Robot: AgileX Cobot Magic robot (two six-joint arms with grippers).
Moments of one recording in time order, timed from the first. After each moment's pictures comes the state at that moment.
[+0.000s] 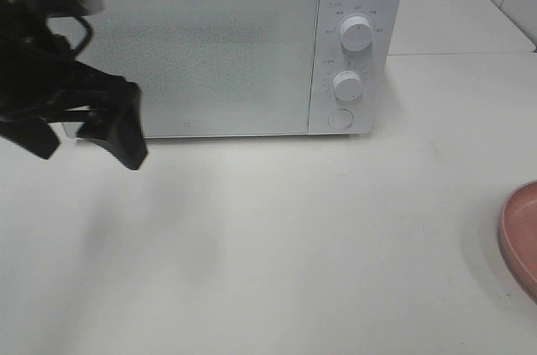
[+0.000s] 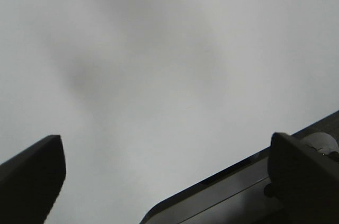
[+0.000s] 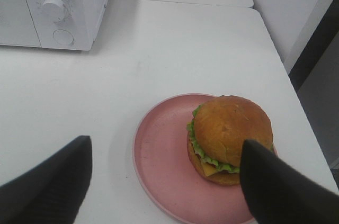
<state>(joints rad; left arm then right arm) -0.44 1.55 -1.13 -0.22 1.01 0.01 0.04 0.00 -0.51 -0.05 1.00 0.00</state>
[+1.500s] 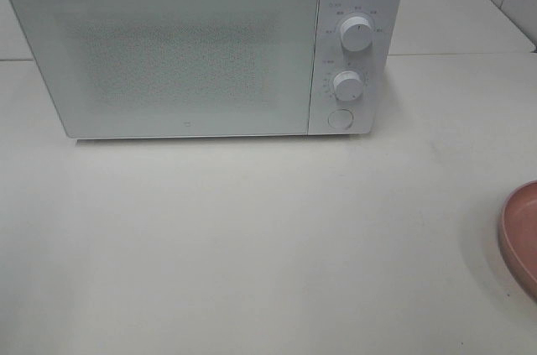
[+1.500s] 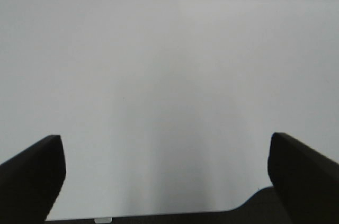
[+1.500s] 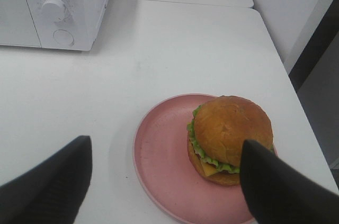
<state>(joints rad) 0.02 0.25 -0.50 -0.08 1.06 0.06 0.04 0.00 -0.51 -0.05 1.00 0.00</state>
